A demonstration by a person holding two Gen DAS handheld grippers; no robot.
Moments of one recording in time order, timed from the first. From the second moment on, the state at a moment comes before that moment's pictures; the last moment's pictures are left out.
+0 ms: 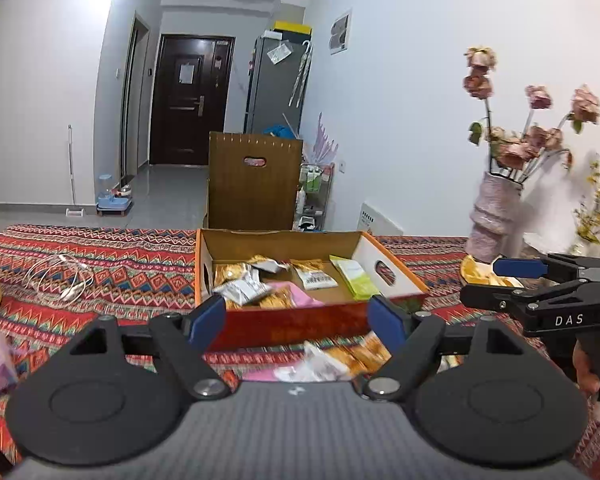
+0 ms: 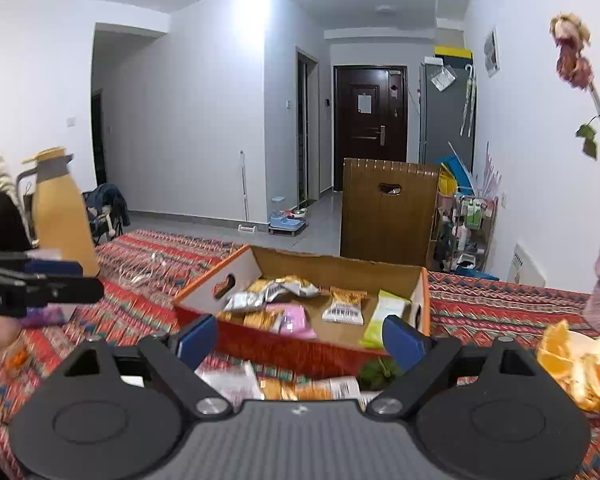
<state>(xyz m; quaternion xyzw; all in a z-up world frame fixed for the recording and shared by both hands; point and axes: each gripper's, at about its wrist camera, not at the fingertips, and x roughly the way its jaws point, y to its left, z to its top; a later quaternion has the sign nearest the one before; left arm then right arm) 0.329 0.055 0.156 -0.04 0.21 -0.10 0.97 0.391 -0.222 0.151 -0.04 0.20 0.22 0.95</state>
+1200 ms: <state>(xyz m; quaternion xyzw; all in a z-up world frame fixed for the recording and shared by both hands) 0.201 0.017 0.080 -0.04 0.27 -0.06 0.96 0.219 -0.280 0.061 0.03 0.26 0.16 0.95</state>
